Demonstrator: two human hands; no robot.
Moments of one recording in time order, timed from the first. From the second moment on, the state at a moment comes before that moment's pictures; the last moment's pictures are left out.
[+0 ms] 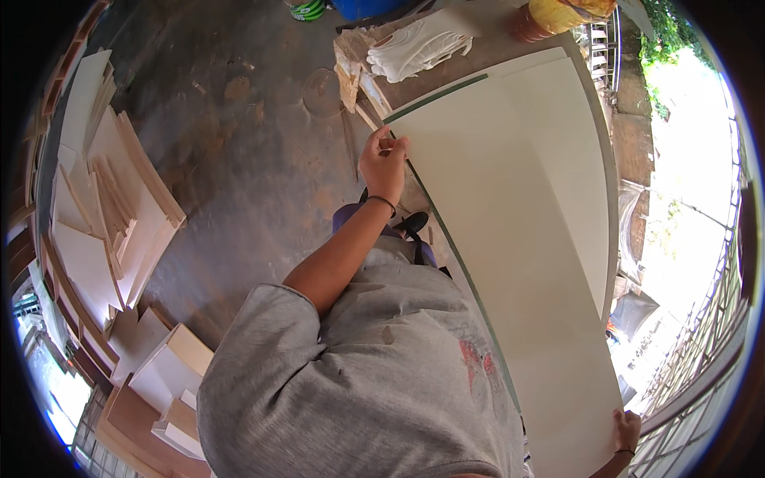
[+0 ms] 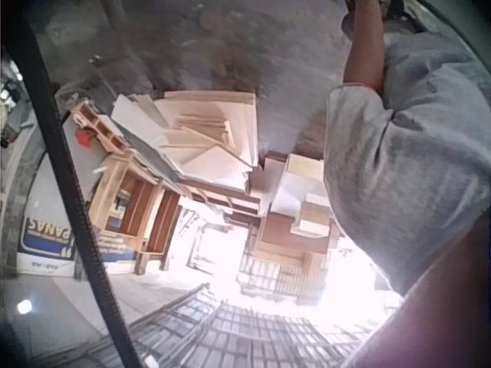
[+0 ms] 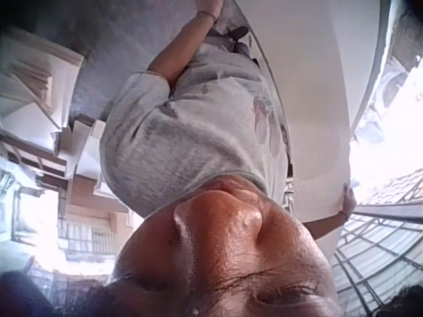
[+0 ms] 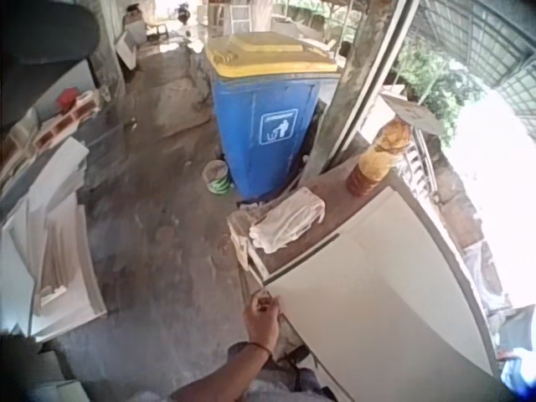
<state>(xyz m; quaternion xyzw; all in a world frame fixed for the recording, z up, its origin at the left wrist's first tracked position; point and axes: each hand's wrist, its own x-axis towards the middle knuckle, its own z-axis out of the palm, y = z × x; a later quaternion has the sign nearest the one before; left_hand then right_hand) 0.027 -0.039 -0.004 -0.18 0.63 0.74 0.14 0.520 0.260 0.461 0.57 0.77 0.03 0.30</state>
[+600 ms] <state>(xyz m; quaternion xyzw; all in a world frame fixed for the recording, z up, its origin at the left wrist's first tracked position) 0.024 -0.038 -0.019 -0.19 0.65 0.73 0.10 0.507 0.274 0.468 0.56 0.76 0.03 0.32</state>
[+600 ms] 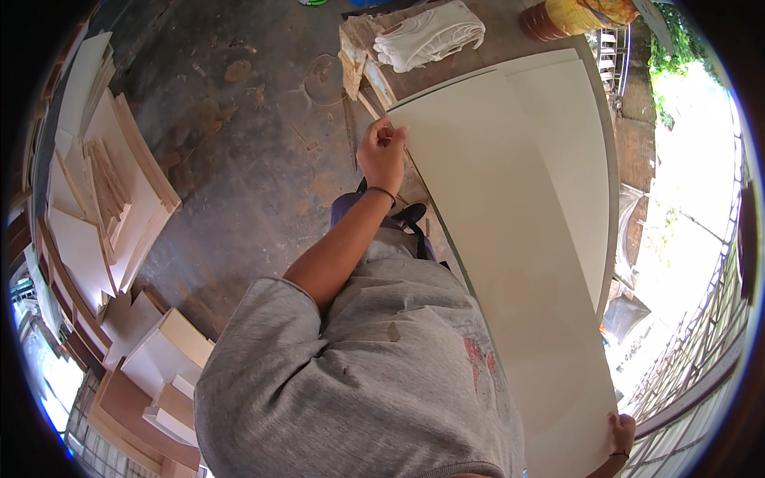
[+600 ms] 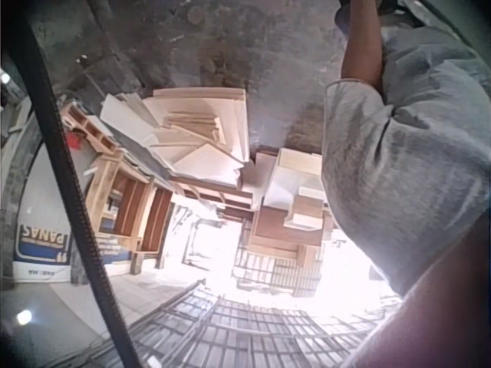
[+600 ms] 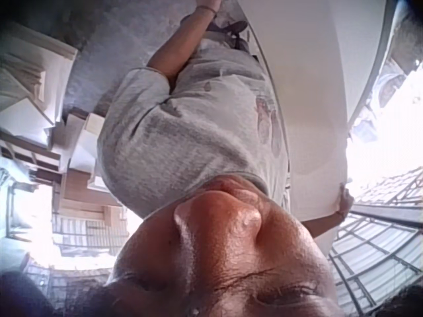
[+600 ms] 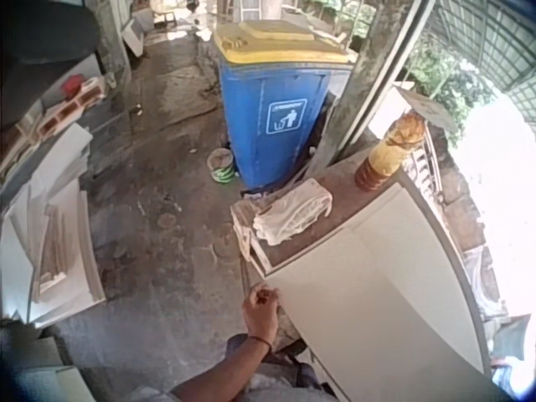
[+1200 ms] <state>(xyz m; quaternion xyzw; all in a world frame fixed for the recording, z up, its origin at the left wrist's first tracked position) 0.021 -0.040 -0.020 -0.19 0.65 0.73 0.10 0.505 0.289 0.467 0.56 0.76 0.01 0.34</state>
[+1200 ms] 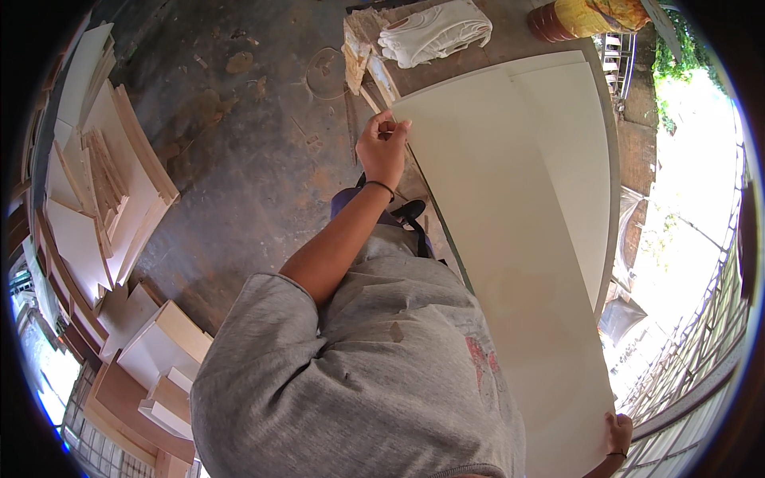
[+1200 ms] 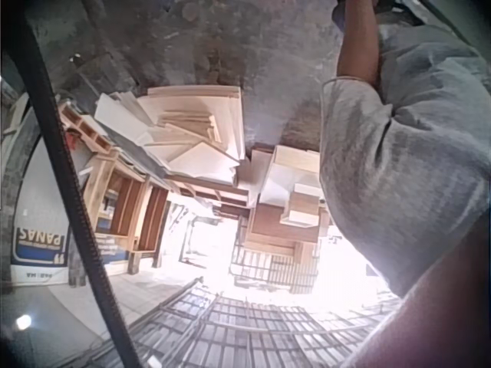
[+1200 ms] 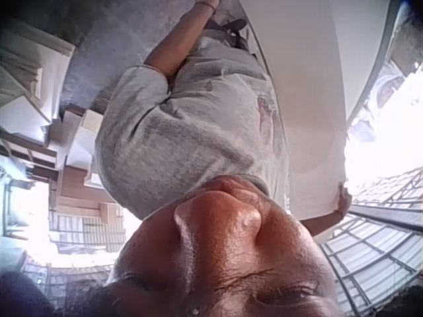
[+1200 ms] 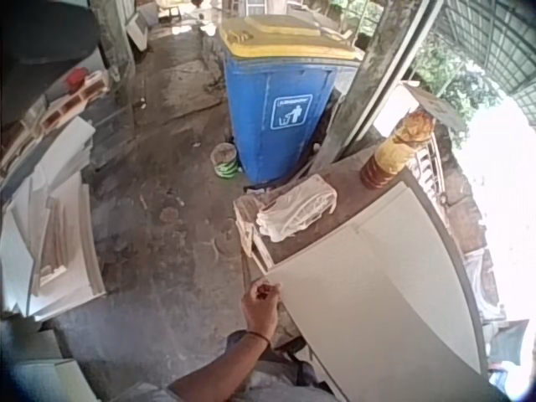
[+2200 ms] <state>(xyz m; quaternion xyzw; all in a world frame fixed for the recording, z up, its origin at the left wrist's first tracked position) 0.020 -0.042 -0.021 -0.18 0.70 0.68 0.09 0.477 0.284 0.463 0.55 0.75 0.00 0.36</state>
